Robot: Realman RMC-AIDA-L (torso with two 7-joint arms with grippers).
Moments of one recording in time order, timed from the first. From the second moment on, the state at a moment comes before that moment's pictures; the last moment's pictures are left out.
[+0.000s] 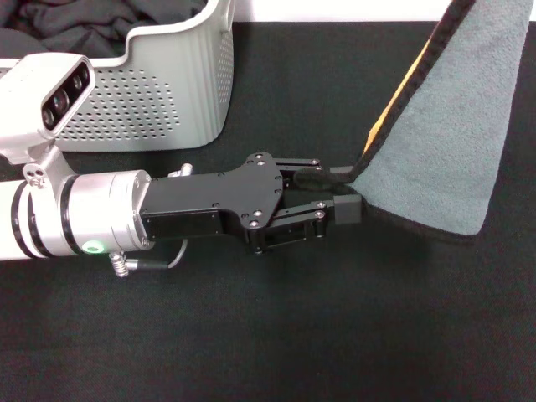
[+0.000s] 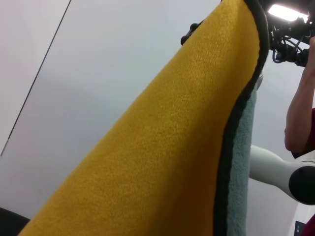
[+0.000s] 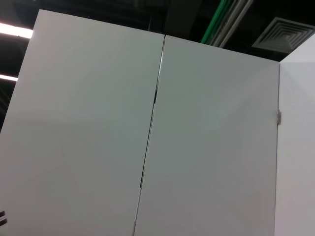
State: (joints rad) left arm -0.59 -2.08 1.01 0.36 1.54 1.82 -1.27; right arm 0.51 1.88 -1.03 -1.03 2.17 1.80 -1.67
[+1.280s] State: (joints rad) left arm -0.60 -2.09 1.00 0.33 1.53 1.83 -1.29; right arm 0.51 1.89 -1.04 -1.00 2.15 1.80 -1.68
